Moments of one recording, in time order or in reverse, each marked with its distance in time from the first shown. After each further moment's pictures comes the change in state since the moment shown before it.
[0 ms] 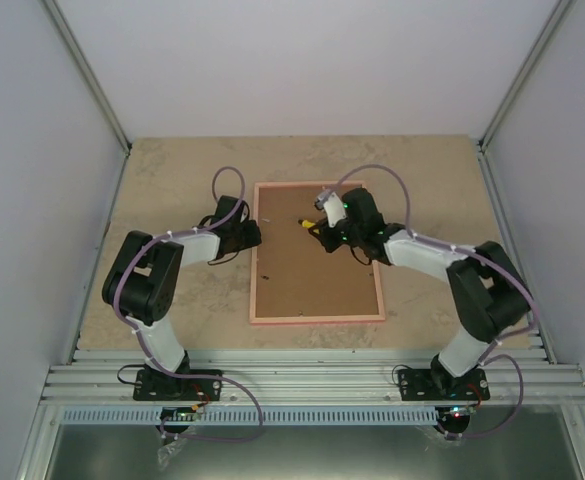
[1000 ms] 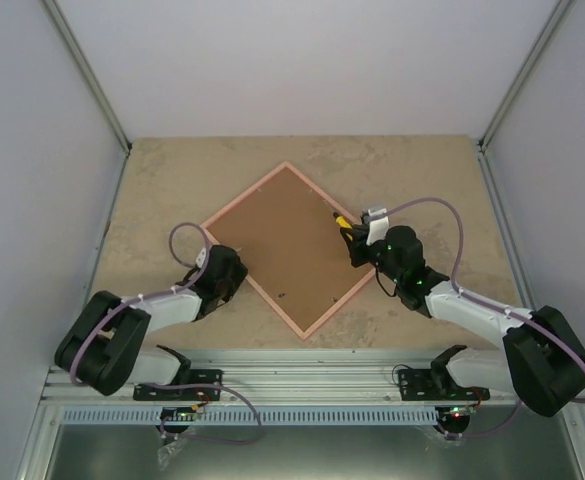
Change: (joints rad) left arm -0.124 -0.420 -0.523 0.216 -0.239 -0.751; right arm -0.016 -0.507 -0.517 0.386 0.251 0.227
